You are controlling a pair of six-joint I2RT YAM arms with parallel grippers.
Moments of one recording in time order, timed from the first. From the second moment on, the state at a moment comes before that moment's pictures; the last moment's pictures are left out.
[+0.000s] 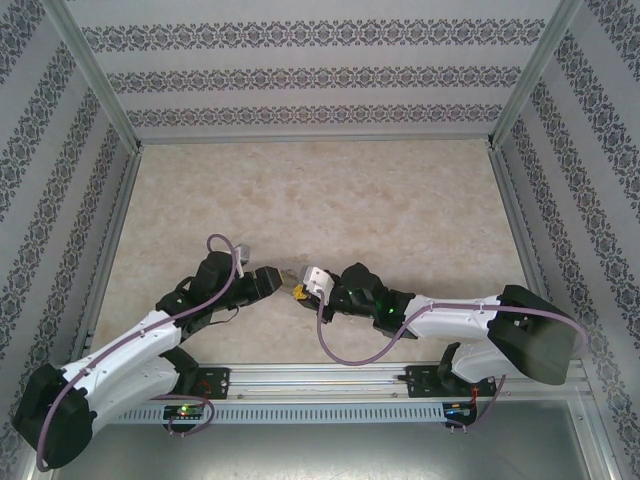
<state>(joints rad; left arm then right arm) -0.56 0.88 0.40 -0.16 0.25 -0.98 1.02 1.35 0.48 0.50 -0.19 -0.15</state>
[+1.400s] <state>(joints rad) -0.56 0.96 0.40 -0.09 0.28 -0.87 1.06 1.32 0.52 0.28 -0.17 -0.10</state>
